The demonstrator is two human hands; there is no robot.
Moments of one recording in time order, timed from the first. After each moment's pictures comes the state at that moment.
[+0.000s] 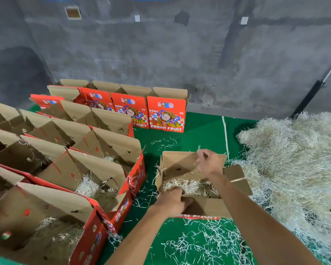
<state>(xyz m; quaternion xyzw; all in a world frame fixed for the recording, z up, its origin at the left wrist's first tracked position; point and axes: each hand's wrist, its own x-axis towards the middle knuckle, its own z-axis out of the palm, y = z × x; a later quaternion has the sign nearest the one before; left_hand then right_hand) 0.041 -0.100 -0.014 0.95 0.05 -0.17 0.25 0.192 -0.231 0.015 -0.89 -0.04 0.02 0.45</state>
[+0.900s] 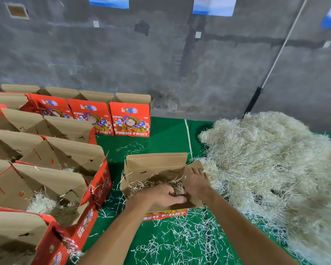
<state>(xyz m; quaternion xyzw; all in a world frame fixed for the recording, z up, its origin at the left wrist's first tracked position) 0.070 -0.154 0.018 0.92 -0.05 -0.28 0.27 0.148 -0.328 -0.012 -0.99 -0.10 0.08 0.10</state>
